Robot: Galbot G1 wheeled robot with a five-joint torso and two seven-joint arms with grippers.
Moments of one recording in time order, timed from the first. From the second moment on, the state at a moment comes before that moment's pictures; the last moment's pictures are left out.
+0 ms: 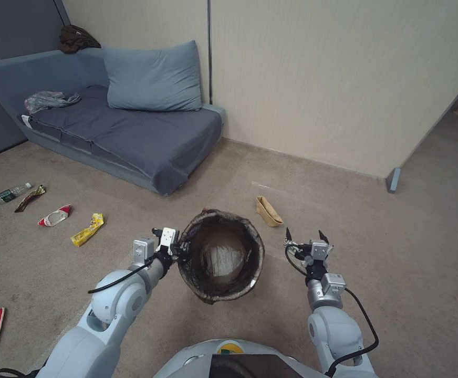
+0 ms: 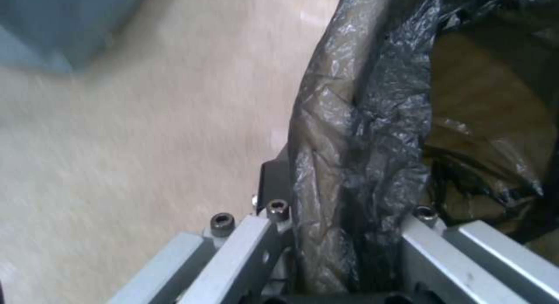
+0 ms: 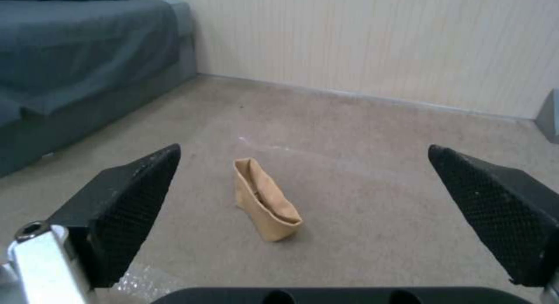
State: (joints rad) left arm 1.42 -1.14 -0.41 -2.25 -0.56 0.72 -0.07; right arm -1.59 1.55 0.58 2.03 0.04 -0.02 0.08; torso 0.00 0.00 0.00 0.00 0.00
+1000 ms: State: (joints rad) left arm 1.48 -1.14 -0.56 -2.43 -0.53 0.72 -0.09; right arm -1.60 1.55 0.59 2.04 0.05 0.06 0.03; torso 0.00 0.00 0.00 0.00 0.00
